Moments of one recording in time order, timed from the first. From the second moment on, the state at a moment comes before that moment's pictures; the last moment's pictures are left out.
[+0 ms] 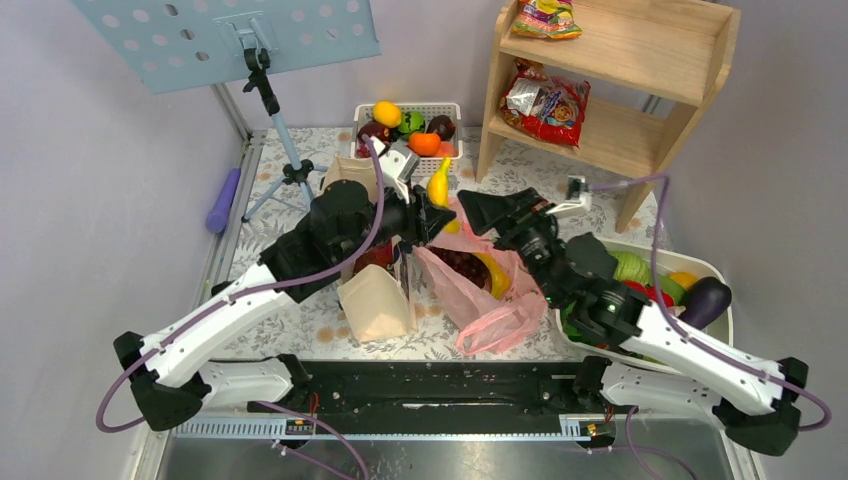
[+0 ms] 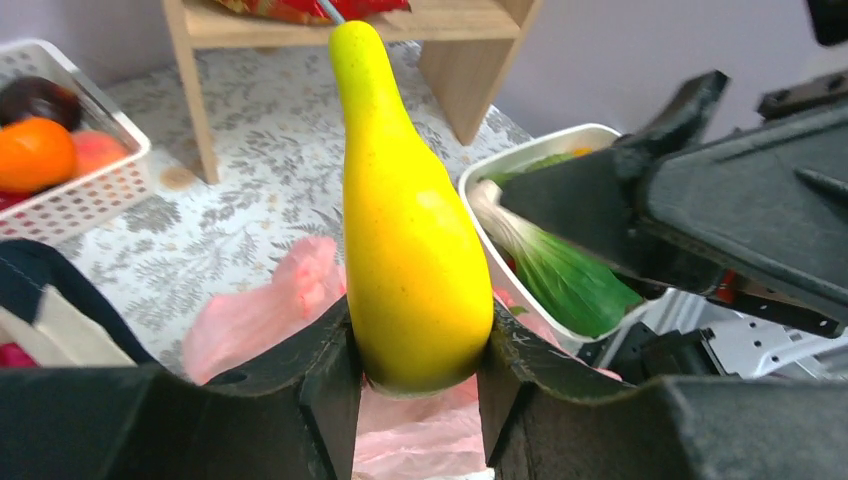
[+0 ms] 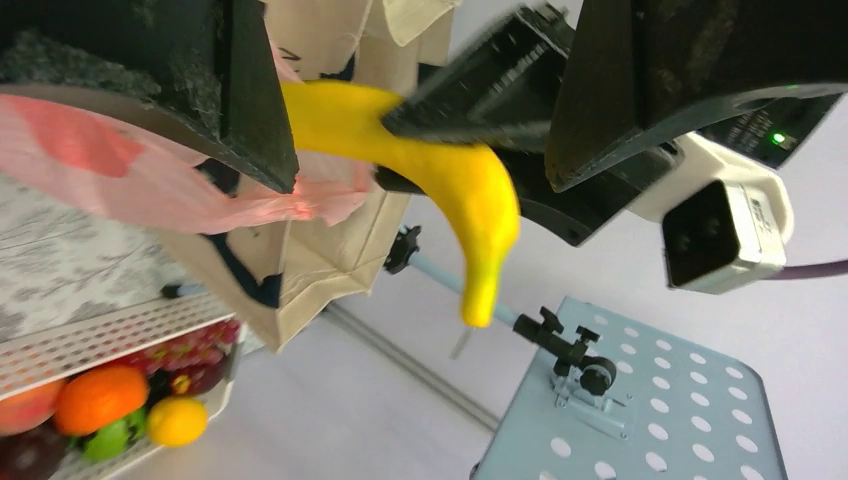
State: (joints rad) left arm -0.91 1.12 1.22 -0.23 0.01 -0.30; right arm 1.04 0.90 0.92 0.13 0.55 0.89
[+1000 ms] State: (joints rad) left arm -0.59 1.91 2.10 -0.46 -0.13 -0.01; right arm 0.78 0.90 0.65 -0.34 0.63 0.67
